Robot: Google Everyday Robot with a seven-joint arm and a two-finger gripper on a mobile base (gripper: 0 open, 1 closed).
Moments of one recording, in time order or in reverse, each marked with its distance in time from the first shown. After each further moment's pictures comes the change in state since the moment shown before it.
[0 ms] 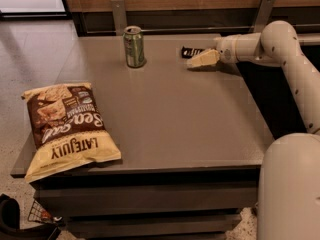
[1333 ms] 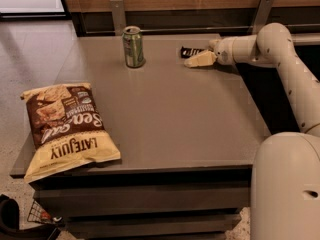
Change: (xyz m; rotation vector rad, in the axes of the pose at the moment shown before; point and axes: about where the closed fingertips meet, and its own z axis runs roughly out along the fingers) arm 0.012 0.001 0.017 -0.028 0.020 0.019
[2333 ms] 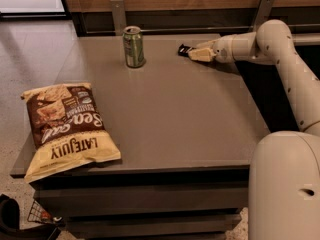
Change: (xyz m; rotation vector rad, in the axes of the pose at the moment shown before) arm -0.010 0.000 -0.004 -0.001 0.000 0.000
